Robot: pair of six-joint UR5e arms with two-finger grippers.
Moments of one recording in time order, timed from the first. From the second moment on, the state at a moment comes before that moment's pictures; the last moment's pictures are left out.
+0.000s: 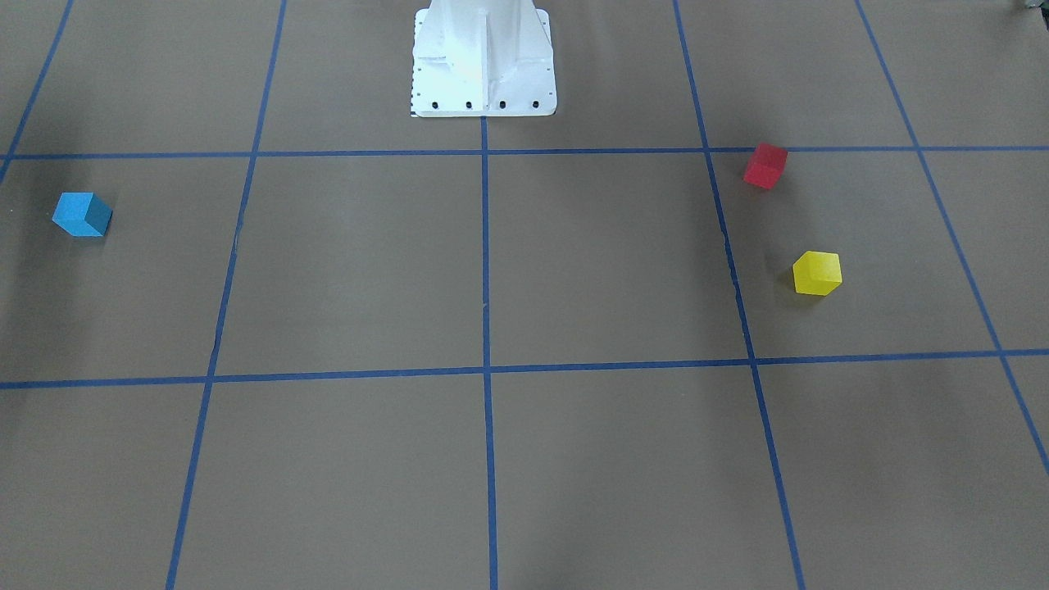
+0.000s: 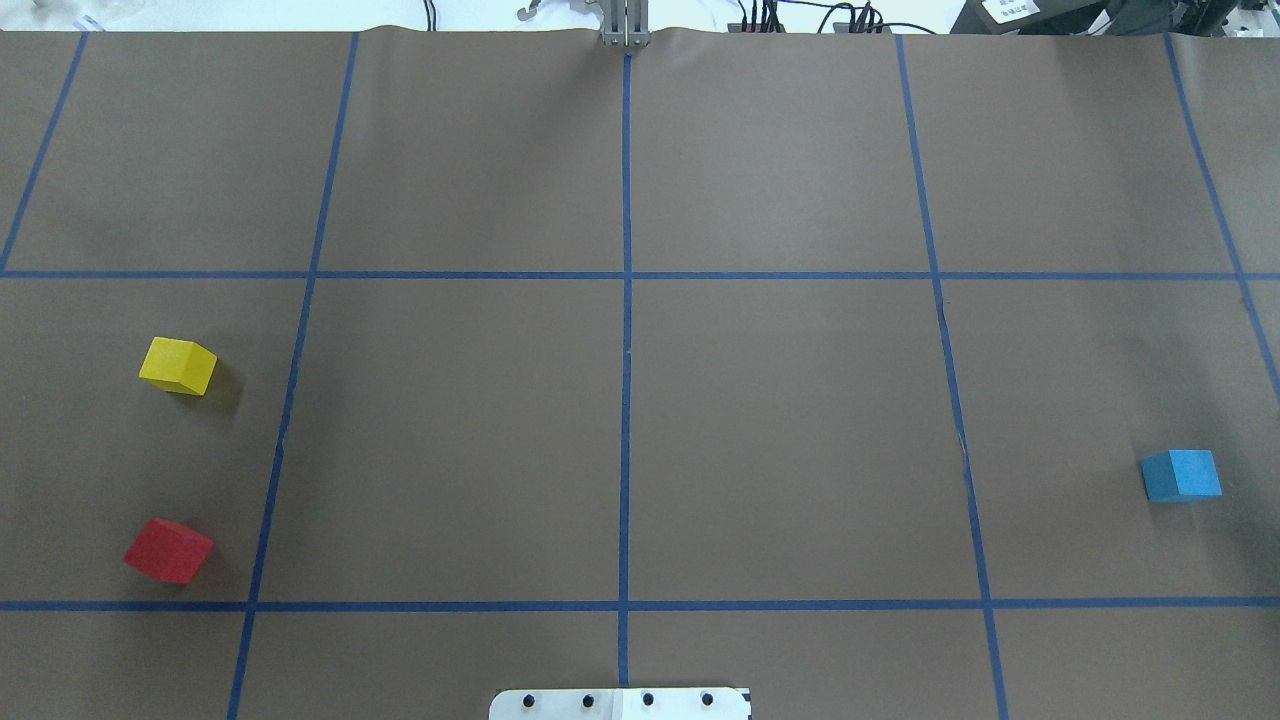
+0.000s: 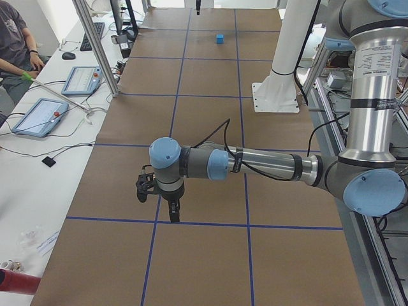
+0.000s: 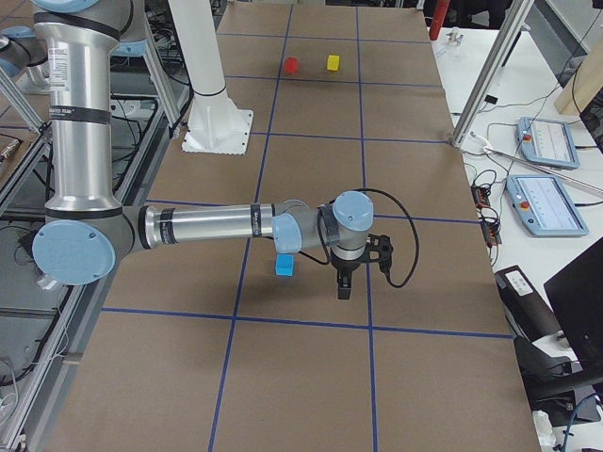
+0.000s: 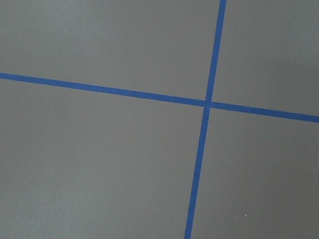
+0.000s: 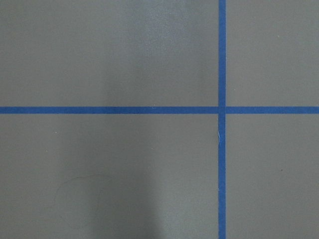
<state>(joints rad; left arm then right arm) -1.56 -1.56 -1.69 -1.50 -2.32 -0.18 1.41 -1.60 1.68 -1.45 2.33 0.26</state>
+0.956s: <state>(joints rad) -1.55 -1.56 -1.70 -1.50 -2.33 -0.18 1.41 -1.61 1.68 -1.44 2.34 0.26</state>
